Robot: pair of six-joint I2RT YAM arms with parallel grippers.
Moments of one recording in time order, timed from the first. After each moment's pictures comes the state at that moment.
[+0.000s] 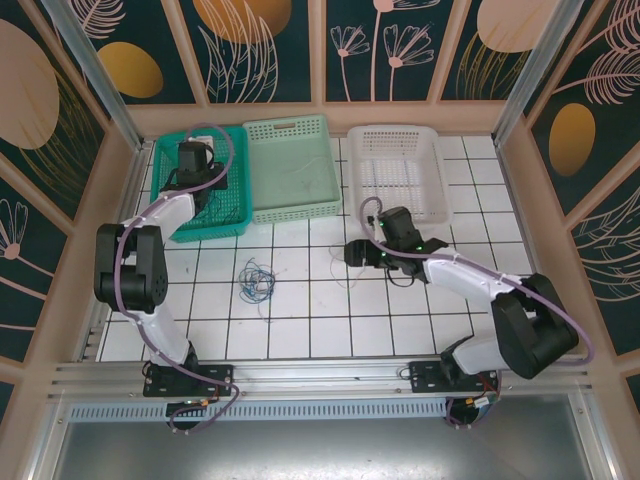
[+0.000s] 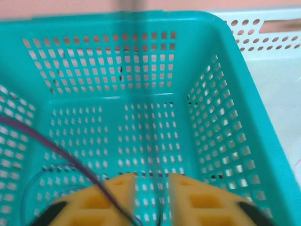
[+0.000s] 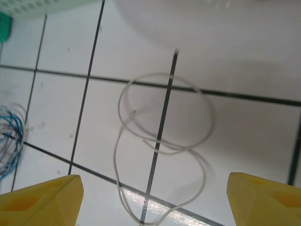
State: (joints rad) left arm -0.07 1.81 1.21 0.00 -0.06 -0.12; right arm 0.57 1.39 0.72 -0.22 -0.20 0.46
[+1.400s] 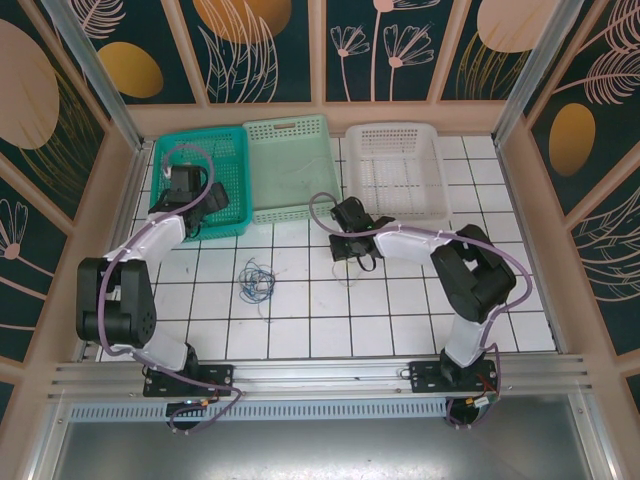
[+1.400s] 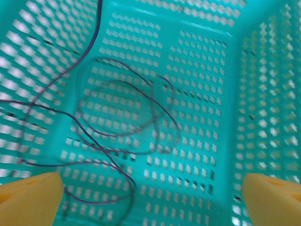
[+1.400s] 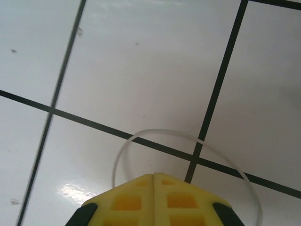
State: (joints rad) left arm -0.07 1.57 1.00 -0.22 -0.12 -0.40; right arm 0.70 1.78 1.06 -0.31 0.02 0.36
